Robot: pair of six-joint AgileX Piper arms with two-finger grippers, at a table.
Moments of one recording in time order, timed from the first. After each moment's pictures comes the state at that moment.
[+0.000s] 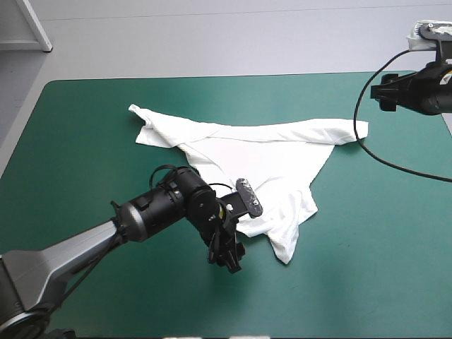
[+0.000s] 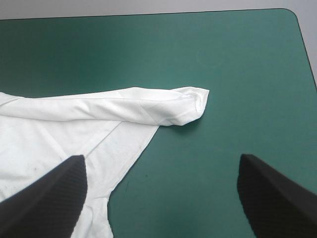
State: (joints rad) left arm -0.89 1.59 -1.29 -0.12 1.08 0.34; right arm -0.02 1.40 -1.87 0.07 1.25 -0.02
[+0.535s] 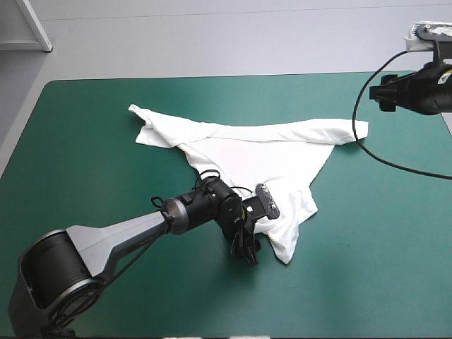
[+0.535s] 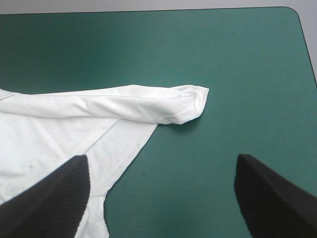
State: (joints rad) left arm -0.89 1.81 -1.29 -0.10 0.84 0.39; right arm -0.02 1.42 -1.87 0.07 1.25 -0.04
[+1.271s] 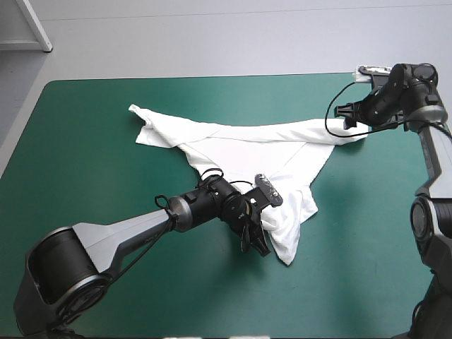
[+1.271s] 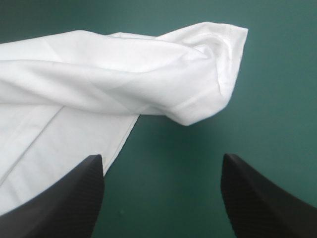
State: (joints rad) left arm -0.89 1.84 -1.31 -0.10 0.75 0.23; right arm -0.02 1.95 -1.87 0.10 1.12 -0.04
